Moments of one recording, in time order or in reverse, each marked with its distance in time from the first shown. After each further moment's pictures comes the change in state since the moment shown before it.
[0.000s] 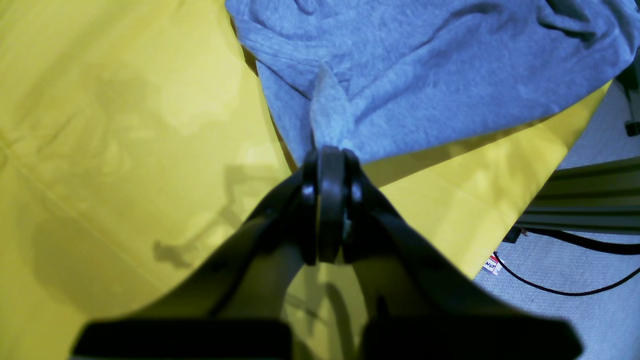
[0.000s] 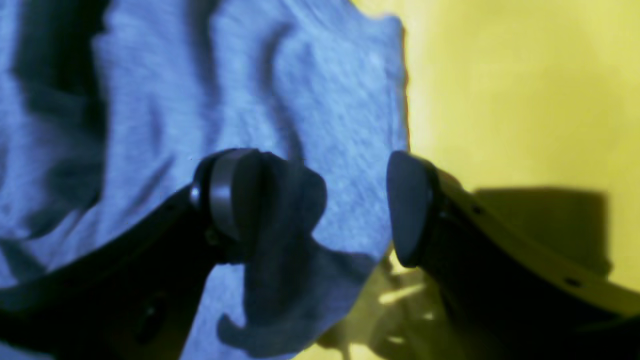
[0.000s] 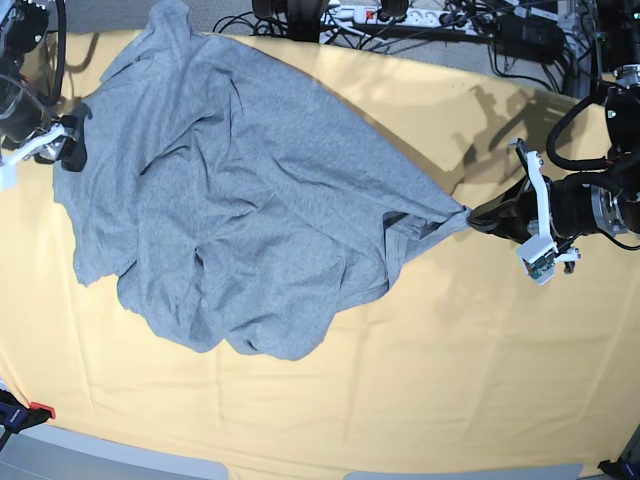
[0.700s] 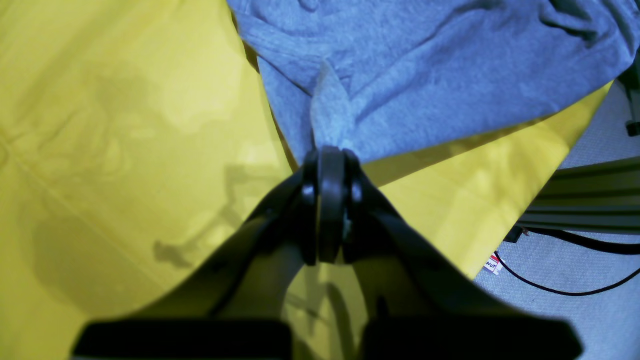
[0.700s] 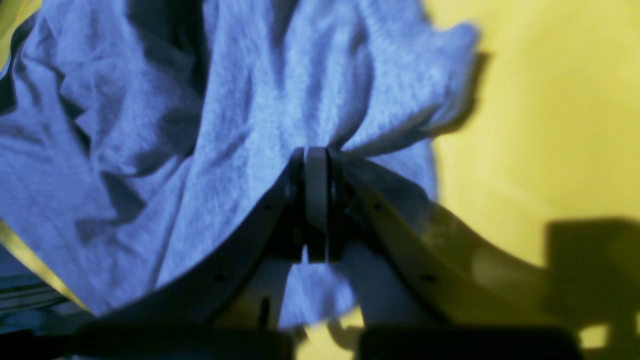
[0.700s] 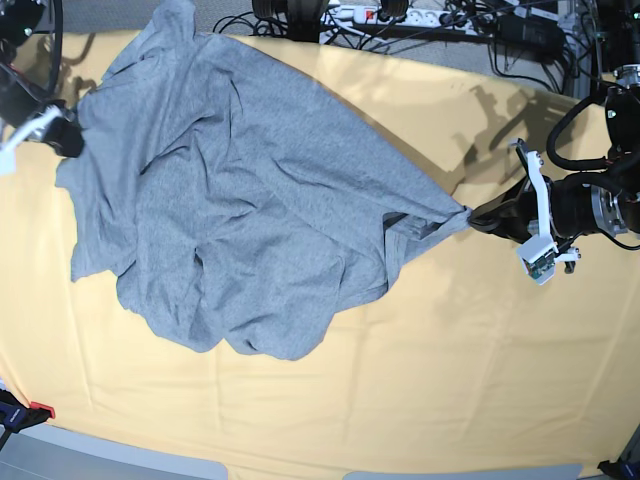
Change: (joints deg) left arm 0.0 0.0 0.0 0.0 0.2 0.0 0.0; right arm -3.0 -0.3 6.2 2.8 16.6 9.4 -12.5
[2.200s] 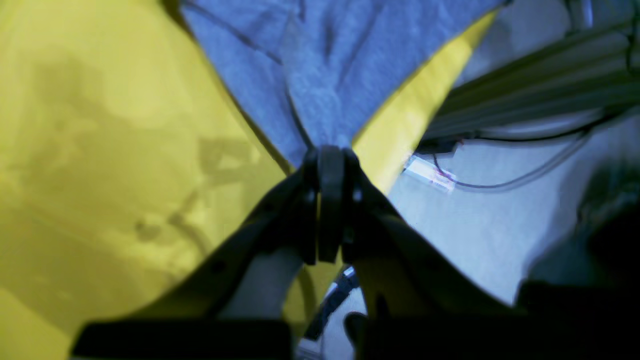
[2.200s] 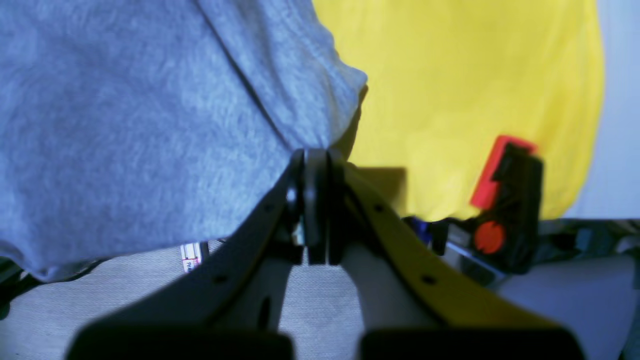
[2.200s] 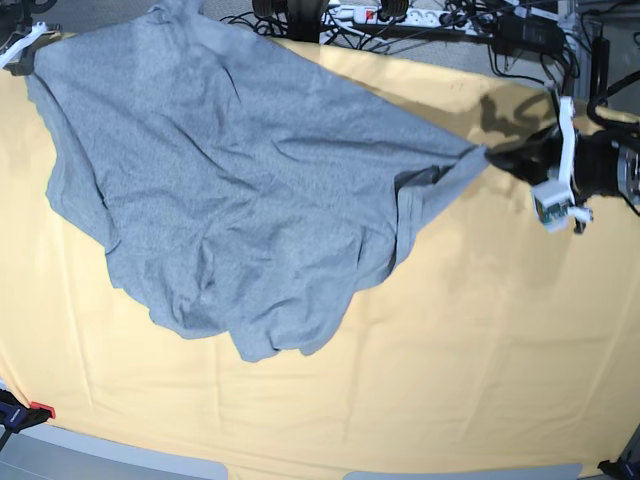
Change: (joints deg) left arm 12.5 -17.7 0.0 9.7 -14.4 0.0 -0.4; right arm -20.7 -2.9 8.5 24.9 -21.5 -3.6 3.6
